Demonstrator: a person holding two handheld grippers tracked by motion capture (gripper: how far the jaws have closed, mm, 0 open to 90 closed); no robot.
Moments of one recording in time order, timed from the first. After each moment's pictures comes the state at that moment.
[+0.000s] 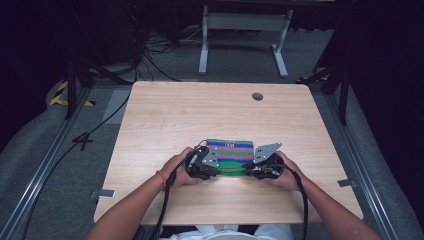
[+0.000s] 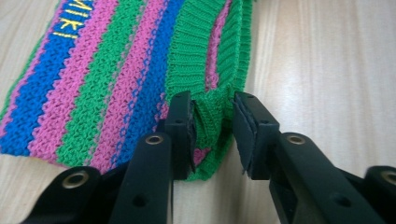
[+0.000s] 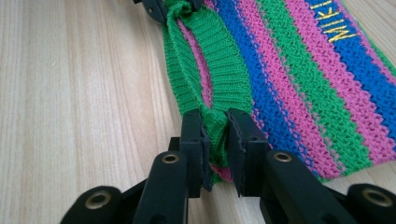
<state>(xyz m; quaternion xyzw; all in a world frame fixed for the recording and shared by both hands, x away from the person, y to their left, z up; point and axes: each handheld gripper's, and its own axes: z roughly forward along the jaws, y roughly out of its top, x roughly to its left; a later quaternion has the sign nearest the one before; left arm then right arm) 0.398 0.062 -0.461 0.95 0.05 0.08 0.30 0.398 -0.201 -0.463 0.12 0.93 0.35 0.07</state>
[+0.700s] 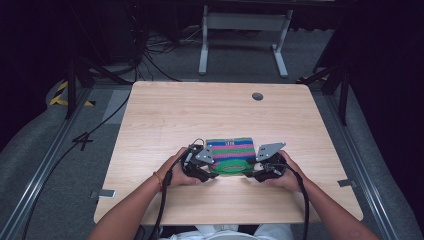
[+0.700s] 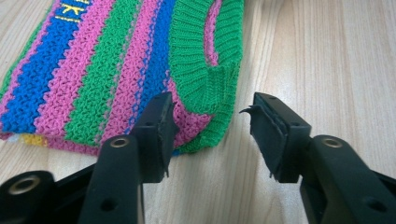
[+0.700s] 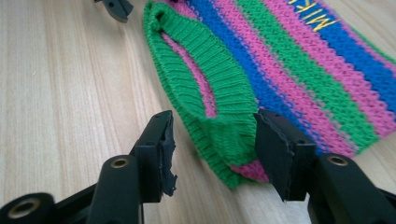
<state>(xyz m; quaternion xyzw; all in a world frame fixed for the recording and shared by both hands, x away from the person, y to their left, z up) 0.404 0.076 -0.465 0.93 0.08 0.05 0.34 0.401 -0.209 -0.465 0.15 0.91 0.36 0.08</state>
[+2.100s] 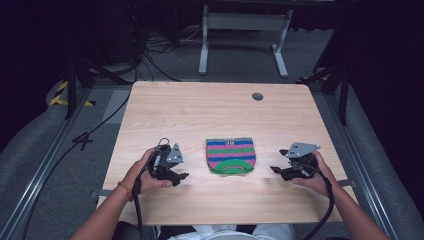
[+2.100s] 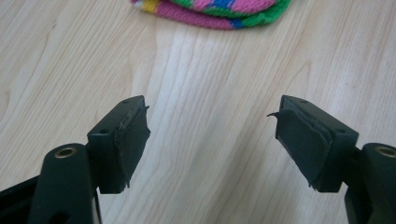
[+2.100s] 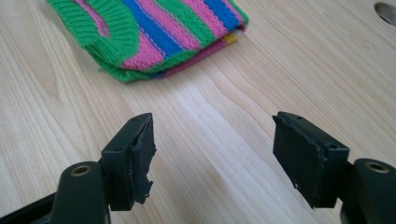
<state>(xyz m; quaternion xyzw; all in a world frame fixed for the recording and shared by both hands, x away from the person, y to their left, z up) 0.371 0.162 -0.435 0.93 0.20 0.14 0.27 0.384 -0.288 -0.444 0.25 0.89 0.33 0.20</state>
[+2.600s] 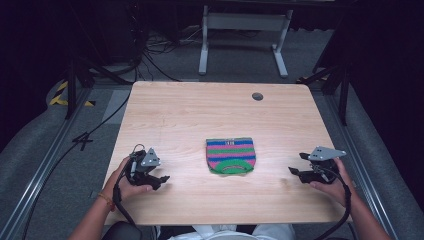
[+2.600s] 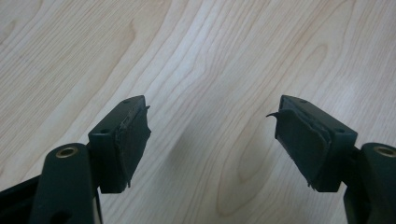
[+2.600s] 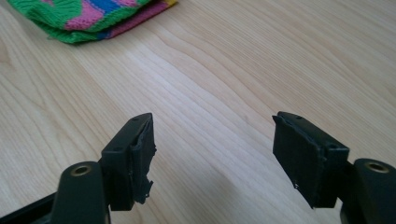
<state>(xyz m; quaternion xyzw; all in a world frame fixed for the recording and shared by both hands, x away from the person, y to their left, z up) 0.357 0.221 -0.454 0.91 0.27 0.14 0.29 0.368 -0.345 -0.452 0.33 0.85 0.35 0.21</state>
